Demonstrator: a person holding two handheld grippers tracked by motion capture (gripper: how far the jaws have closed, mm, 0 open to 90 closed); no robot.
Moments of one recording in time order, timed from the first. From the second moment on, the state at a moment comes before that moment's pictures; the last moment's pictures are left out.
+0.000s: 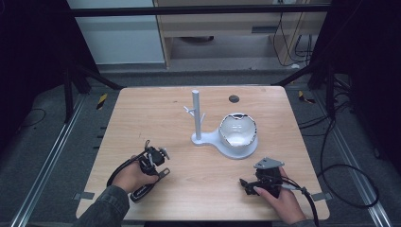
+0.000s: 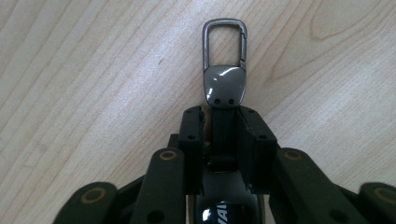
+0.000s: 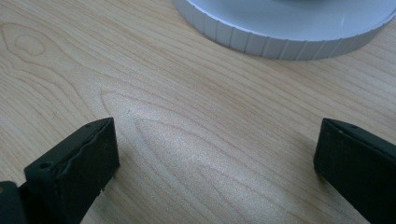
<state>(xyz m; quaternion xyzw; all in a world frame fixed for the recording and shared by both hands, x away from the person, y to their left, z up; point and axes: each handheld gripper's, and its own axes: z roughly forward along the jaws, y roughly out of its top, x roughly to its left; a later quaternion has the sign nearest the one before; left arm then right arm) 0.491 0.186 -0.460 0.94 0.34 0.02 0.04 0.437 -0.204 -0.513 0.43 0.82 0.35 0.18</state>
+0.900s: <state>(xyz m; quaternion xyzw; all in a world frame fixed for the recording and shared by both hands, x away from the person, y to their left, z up) 0.483 0.190 -0.453 0.94 0.33 0.03 0.06 0.437 -0.204 -0.513 0.43 0.82 0.35 0.18</state>
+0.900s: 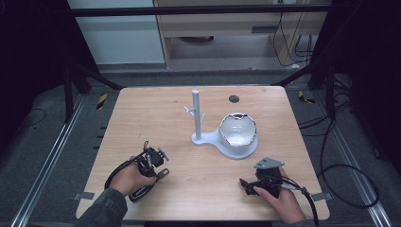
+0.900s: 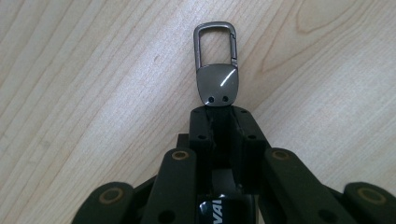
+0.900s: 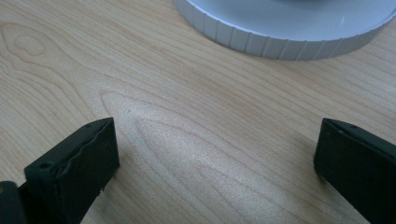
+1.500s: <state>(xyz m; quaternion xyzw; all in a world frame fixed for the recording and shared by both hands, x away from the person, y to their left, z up) 0.445 0.215 -0.412 0.93 0.33 0.08 0.14 0.437 -0.204 -0.513 0.43 0.82 0.35 0.18</state>
